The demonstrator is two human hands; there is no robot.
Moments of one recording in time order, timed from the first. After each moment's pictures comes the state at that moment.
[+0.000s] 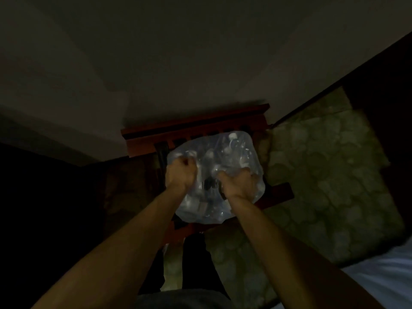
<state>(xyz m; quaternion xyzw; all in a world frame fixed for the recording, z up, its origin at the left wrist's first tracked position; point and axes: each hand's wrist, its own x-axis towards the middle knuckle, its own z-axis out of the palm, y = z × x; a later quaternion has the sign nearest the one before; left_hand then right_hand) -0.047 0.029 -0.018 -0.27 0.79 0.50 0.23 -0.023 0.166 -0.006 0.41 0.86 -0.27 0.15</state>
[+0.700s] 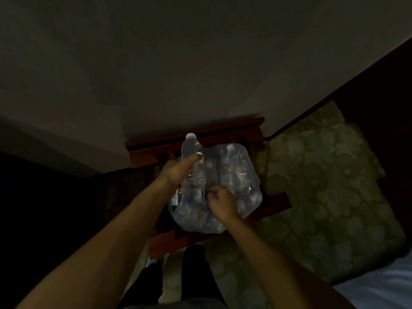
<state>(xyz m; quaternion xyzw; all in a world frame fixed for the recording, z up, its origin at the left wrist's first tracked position) -0.061 0.004 0.035 -0.31 0.59 0.67 0.33 0.005 0.151 -0.010 0.18 0.88 -0.36 0.24</state>
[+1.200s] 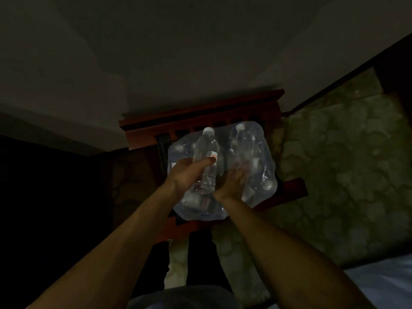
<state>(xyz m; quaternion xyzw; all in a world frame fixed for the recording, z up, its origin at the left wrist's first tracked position) -0.045 0.035 -0.020 -0.27 0.63 0.64 0.35 -0.017 0.177 -0.109 0.22 0.89 -0.18 0.34</state>
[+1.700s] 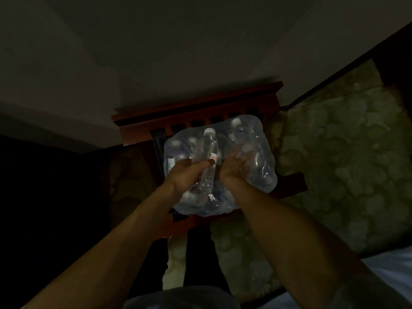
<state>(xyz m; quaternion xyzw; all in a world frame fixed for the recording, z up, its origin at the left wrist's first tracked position) -0.035 0.043 -0.039 -0.26 0.62 0.65 0.37 -0.059 0.186 -0.128 0.29 0.89 -0.14 0.32</state>
